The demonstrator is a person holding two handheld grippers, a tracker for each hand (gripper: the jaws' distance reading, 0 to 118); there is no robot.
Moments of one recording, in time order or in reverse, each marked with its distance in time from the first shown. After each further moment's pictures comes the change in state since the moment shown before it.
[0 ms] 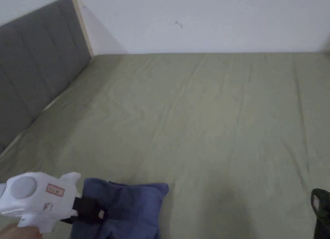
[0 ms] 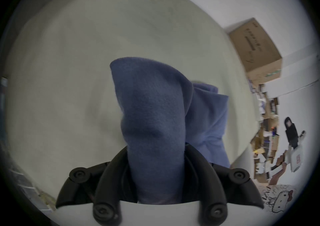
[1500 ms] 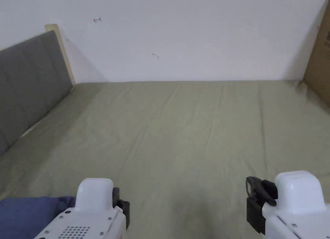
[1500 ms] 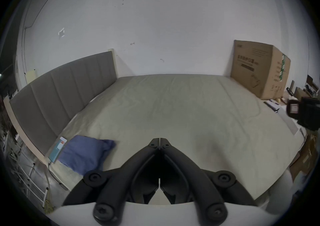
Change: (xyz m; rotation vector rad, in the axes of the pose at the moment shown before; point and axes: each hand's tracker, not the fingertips) left arm 0.278 -0.121 0.029 0.810 0.335 -0.252; right arm 0.036 0.026 -0.007 0.044 0.131 0.007
